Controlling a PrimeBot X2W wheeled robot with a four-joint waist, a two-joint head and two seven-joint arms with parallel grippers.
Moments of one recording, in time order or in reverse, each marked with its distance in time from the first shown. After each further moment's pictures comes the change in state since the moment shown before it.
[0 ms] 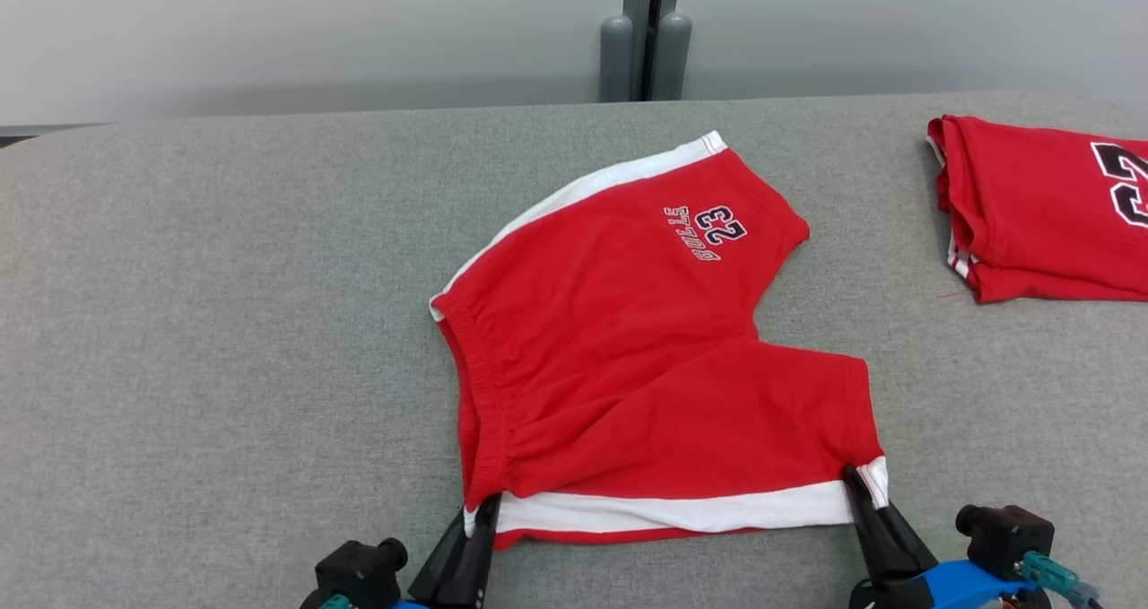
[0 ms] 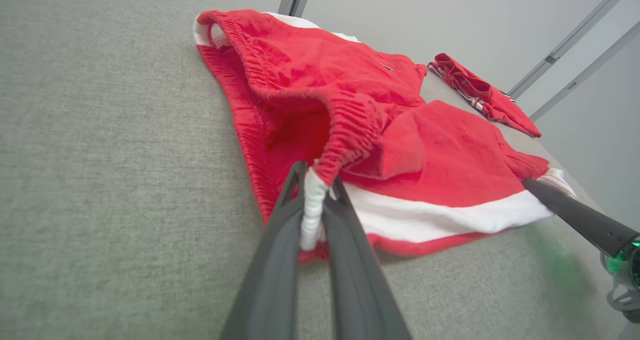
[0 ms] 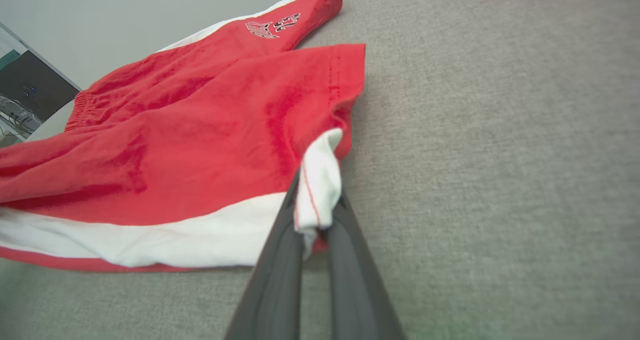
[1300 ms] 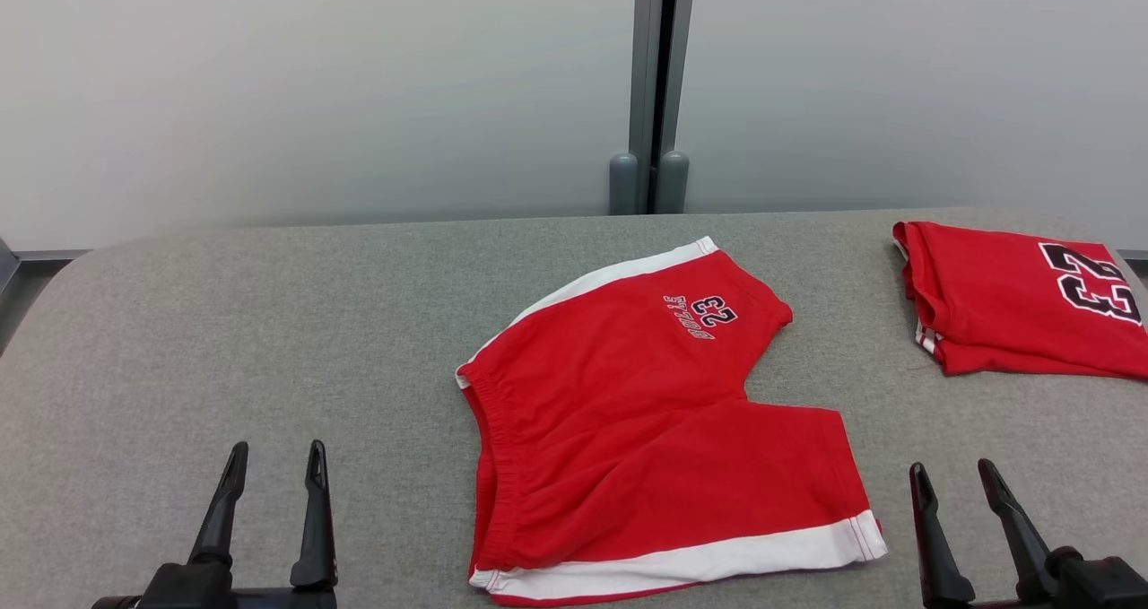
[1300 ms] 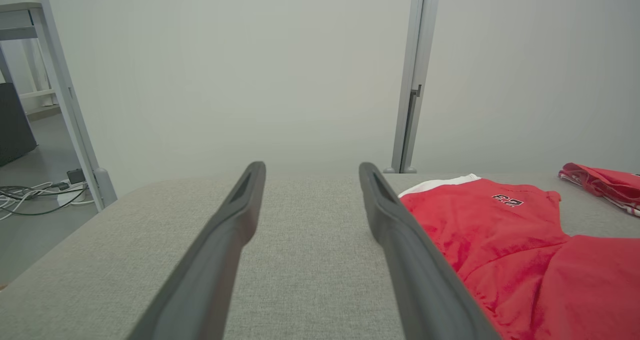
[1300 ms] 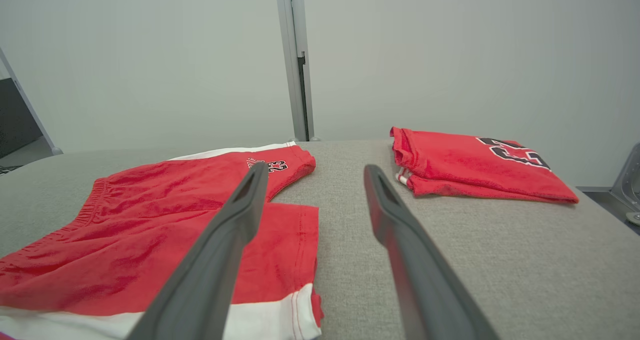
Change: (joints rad) left arm 0.149 -0.030 0.446 -0.250 0.402 0.060 0.000; right arm 0.209 0.094 -0.284 -0.353 -0.383 0.000 0.000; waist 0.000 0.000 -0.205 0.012
